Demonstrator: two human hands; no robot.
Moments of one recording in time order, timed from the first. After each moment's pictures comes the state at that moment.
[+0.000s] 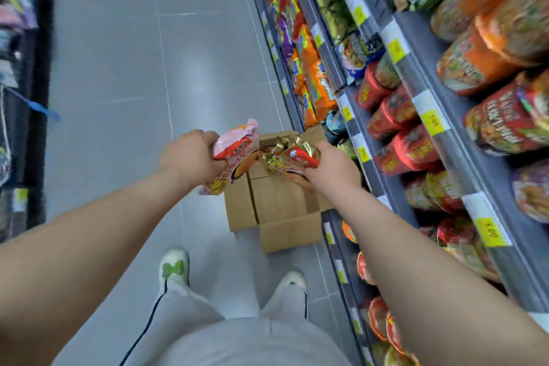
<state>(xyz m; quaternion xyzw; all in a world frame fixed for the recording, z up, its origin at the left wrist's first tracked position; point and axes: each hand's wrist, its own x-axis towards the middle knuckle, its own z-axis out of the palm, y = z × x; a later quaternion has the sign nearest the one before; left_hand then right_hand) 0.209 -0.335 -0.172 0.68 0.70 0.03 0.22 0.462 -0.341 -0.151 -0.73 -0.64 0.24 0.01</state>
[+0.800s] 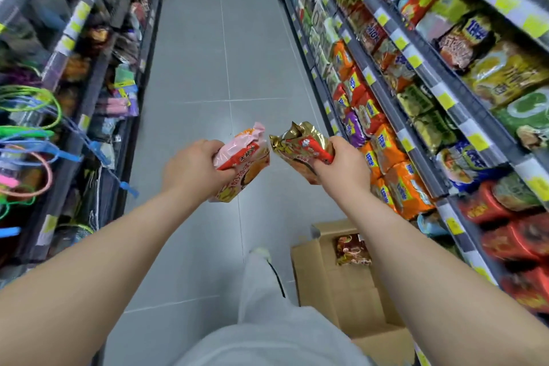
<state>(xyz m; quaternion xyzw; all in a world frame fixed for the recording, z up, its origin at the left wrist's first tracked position) -0.122 -0.167 -0.099 0.63 0.74 0.17 0.15 0.132 -0.126 -0.095 -0.68 -0.67 0.18 0.22</state>
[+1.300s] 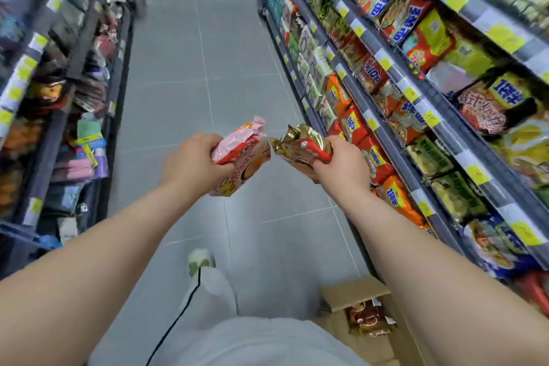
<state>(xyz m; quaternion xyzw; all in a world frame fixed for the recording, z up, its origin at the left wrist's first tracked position) -0.163 0.137 -0.081 0.66 0.71 0.19 0.17 0.093 0.153 -0.083 -0.72 -0.65 0.14 0.21</state>
